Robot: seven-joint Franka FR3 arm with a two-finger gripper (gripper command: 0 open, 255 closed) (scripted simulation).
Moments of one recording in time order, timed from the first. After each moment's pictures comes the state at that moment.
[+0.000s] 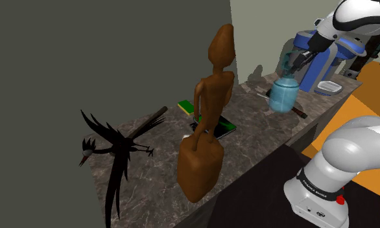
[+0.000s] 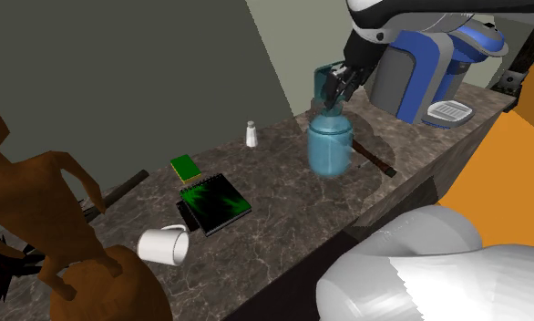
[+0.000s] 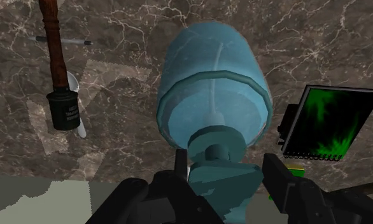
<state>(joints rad) -0.27 -0.82 -0.50 -2.50 -0.25 2.01 -0.43</state>
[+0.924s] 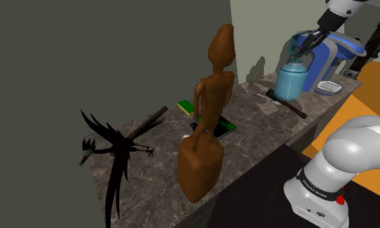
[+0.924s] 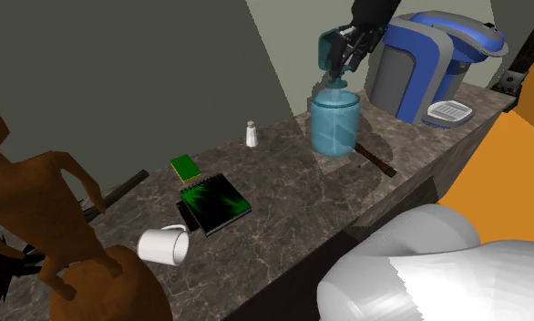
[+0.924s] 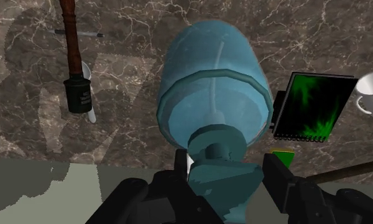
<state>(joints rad) -0.24 -0.80 -0.46 -2.30 -0.21 1.83 -0.42</state>
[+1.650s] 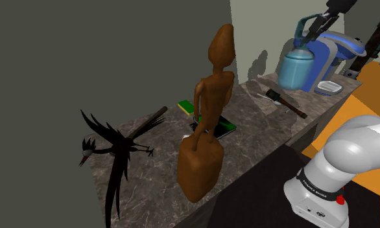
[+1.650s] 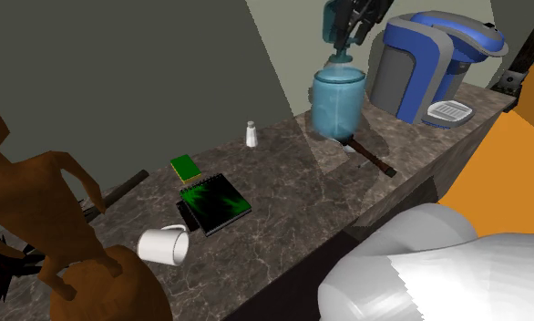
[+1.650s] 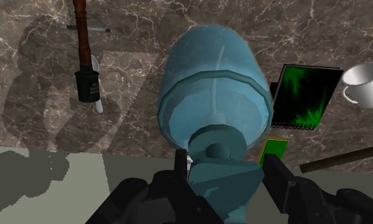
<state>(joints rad) -0.22 -0.75 -0.44 -2.12 -0.18 1.70 -0.42</state>
